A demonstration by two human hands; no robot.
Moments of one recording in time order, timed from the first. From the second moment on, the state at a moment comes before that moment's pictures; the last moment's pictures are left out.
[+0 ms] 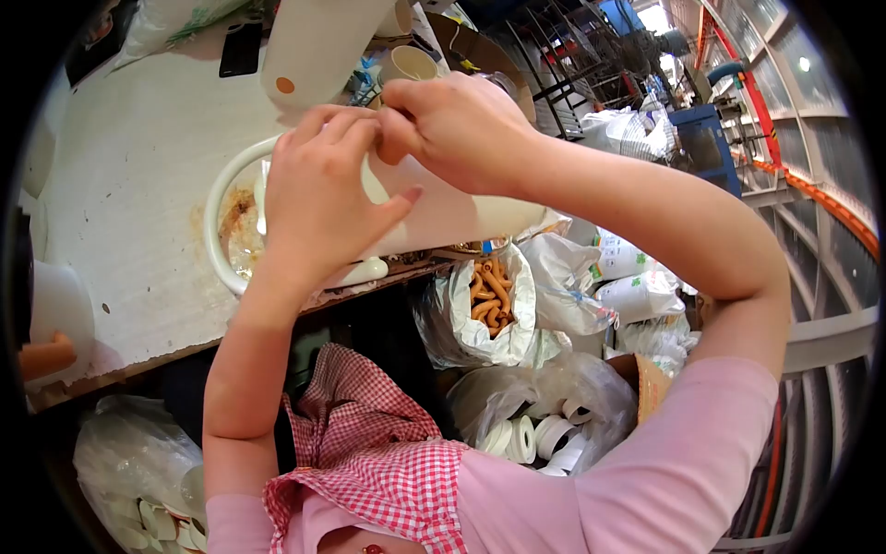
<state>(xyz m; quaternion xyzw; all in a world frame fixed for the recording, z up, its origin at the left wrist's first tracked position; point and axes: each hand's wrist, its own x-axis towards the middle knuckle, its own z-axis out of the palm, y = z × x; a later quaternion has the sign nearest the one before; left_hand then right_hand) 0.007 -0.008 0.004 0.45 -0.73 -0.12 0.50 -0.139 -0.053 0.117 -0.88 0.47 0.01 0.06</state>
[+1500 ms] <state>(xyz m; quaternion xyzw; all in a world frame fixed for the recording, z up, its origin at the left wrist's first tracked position) 0.138 0.140 0.067 0.67 -0.47 -0.11 0.57 -0.327 -0.012 -0.100 -0.79 0.61 -0.06 -0.06</state>
